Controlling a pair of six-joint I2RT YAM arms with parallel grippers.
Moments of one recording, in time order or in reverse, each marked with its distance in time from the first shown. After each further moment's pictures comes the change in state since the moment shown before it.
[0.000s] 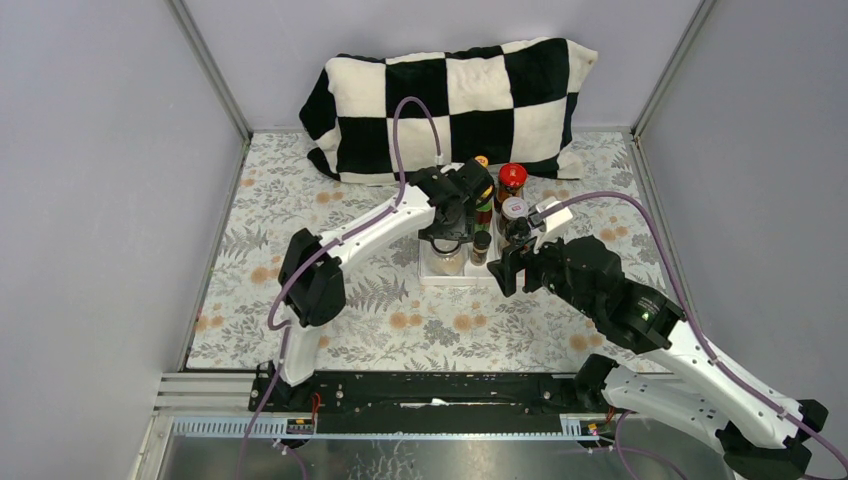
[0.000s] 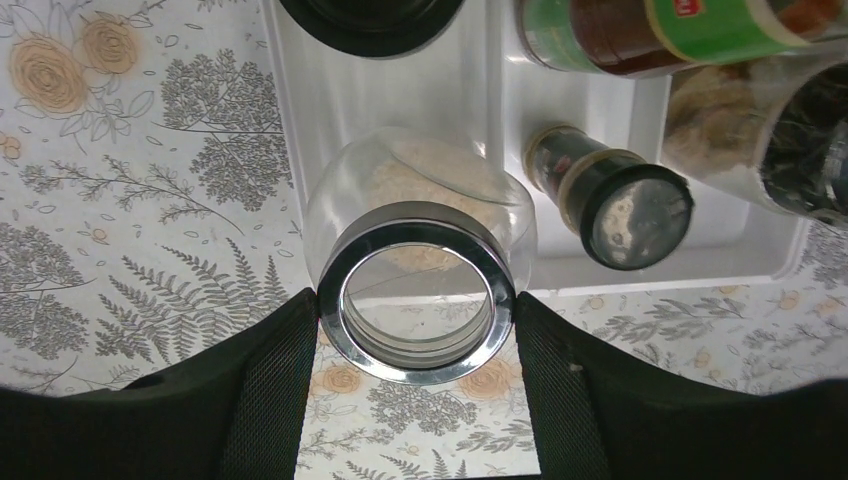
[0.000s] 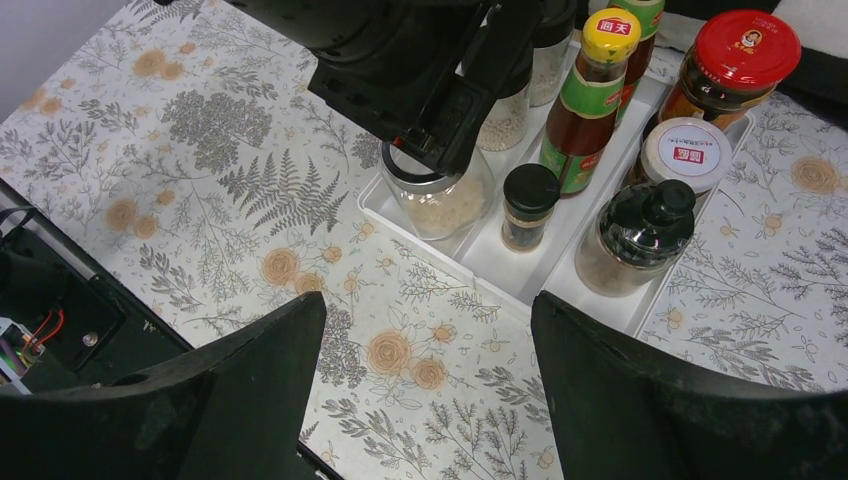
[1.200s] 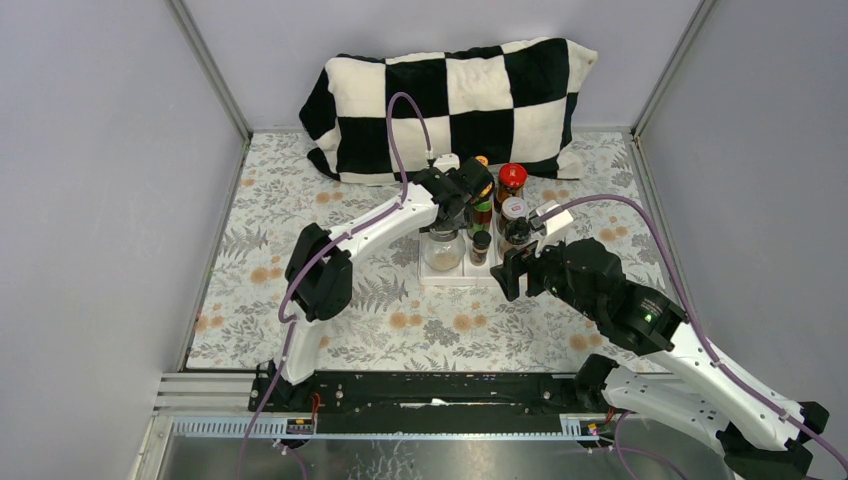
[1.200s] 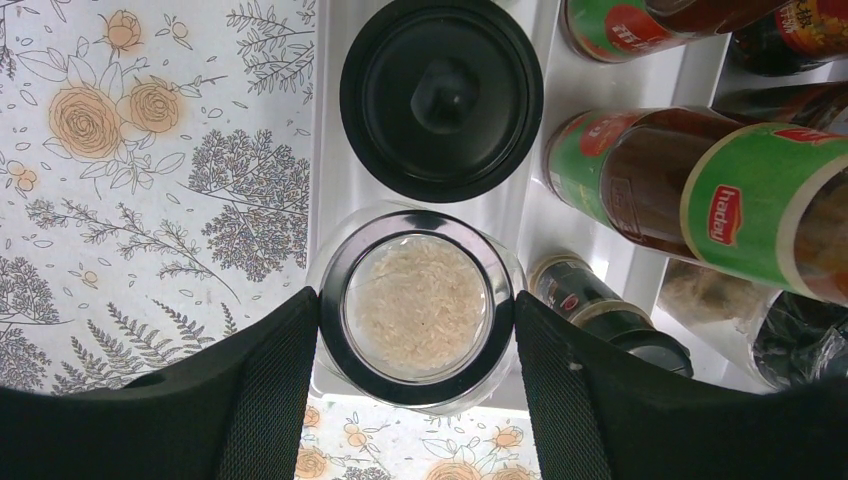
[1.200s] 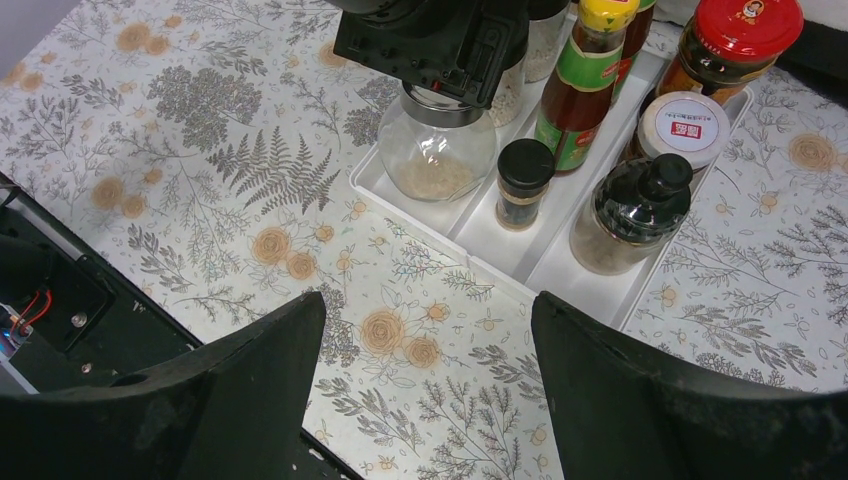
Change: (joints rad) left arm 0.016 0.068 -0.004 0.099 -0.143 -0.119; right arm 0.000 -0.019 0.000 -0.053 -0.001 0.000
